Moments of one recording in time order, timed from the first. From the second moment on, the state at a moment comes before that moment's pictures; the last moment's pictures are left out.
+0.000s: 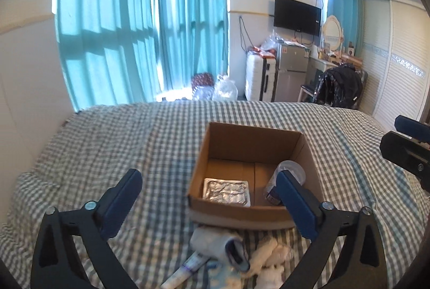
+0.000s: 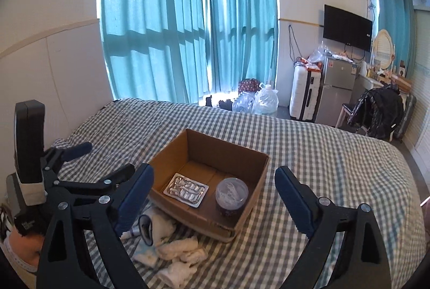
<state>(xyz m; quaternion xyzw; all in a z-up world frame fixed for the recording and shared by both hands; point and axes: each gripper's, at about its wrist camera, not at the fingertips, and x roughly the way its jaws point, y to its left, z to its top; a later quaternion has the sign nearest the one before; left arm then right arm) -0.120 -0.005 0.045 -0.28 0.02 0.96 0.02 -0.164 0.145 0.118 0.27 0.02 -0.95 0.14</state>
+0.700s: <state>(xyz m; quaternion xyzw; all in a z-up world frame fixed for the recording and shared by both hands) -0.001 -0.013 -0.018 -0.34 0.04 0.94 -0.04 -0.068 0.130 0.017 0.36 0.08 -0.91 0.17</state>
